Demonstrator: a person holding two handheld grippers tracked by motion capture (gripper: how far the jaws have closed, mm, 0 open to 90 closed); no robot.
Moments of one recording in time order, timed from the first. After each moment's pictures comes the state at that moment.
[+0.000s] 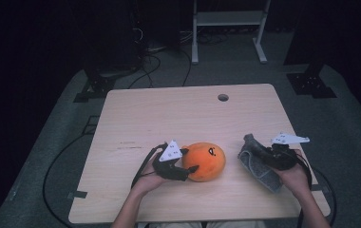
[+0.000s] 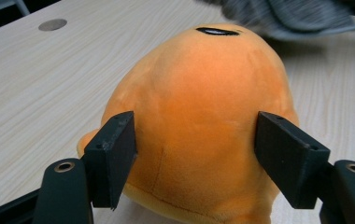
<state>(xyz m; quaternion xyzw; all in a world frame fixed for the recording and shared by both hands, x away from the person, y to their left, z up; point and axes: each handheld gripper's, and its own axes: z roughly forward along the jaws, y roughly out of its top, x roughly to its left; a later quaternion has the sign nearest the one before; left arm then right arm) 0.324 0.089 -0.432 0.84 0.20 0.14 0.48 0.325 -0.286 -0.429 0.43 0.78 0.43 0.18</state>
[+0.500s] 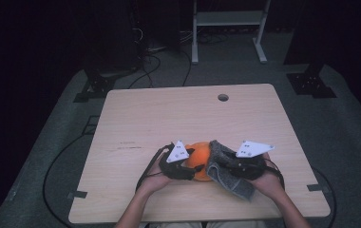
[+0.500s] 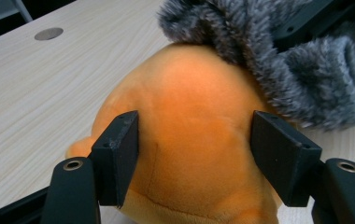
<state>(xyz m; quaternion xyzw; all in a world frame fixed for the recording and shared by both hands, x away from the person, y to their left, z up) 0.324 0.073 -0.435 0.84 0.19 0.15 0.48 0.301 -0.190 -0.413 0.26 0.83 0.46 0.17</state>
